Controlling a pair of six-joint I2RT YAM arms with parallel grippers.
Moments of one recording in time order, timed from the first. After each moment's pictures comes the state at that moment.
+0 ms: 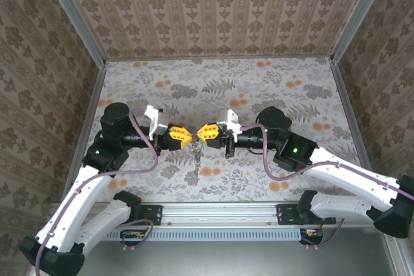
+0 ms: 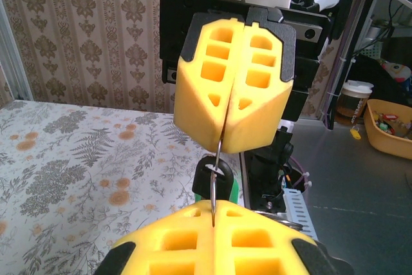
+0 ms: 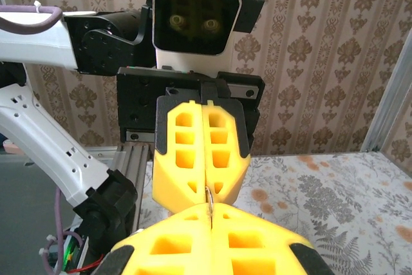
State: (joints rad) left arm -0.48 0.77 0.85 -0.28 1.15 0.11; right arm 0.94 1.05 0.95 0.07 -0.43 -0.10
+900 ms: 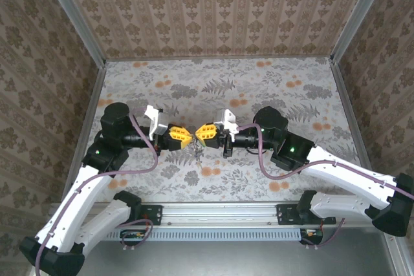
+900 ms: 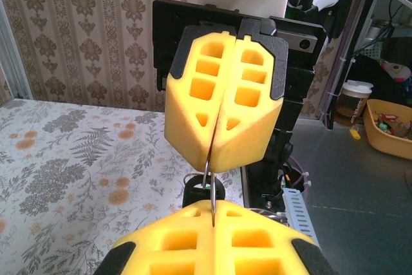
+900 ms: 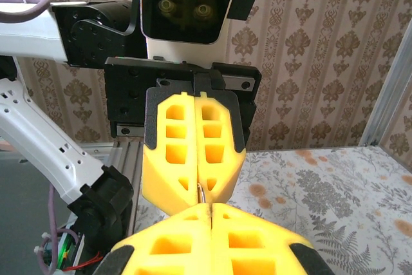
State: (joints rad) left arm -0.48 0.77 0.85 -0.29 1.15 0.11; right arm 0.94 1.08 0.95 0.08 -0.41 -0.11
